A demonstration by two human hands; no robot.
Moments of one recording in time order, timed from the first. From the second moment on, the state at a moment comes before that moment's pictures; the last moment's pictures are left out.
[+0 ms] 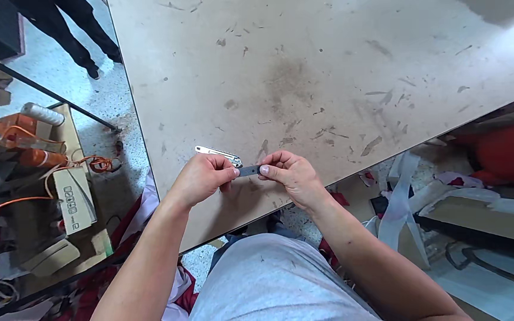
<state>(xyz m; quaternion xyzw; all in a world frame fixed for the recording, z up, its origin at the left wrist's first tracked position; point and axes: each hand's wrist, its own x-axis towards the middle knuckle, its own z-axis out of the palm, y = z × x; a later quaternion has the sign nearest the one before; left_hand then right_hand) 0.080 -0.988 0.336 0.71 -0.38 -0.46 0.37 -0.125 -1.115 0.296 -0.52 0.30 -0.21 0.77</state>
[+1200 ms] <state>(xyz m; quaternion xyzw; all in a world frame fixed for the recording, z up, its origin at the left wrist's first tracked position) 0.184 -1.009 0.234 0.78 -0.57 -0.21 0.15 -0.104 -1.165 0.249 -0.71 0.47 0.08 0.52</state>
